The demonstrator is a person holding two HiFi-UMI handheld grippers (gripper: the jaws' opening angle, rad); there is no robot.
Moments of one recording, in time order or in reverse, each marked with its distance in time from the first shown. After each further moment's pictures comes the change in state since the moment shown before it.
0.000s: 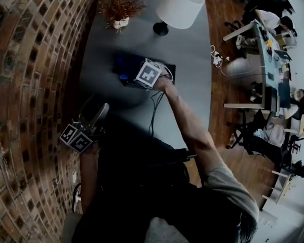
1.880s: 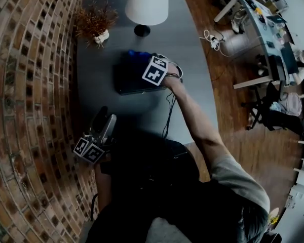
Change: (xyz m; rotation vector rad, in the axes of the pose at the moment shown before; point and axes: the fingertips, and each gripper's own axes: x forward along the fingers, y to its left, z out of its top) left arm 0.027 -0.022 -0.033 -0.002 0.116 -0.060; right arm -0.068 -0.078 -0.067 0.128 0.006 -0.319
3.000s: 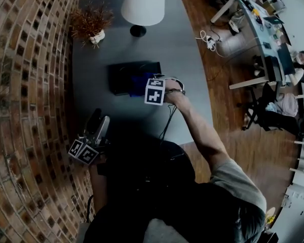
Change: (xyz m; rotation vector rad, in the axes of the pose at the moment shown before) left arm -0.005 0.007 -0.003 -0.013 0.003 0.033; right arm -0.016 0.099 -0.078 -0.283 0.224 0.240
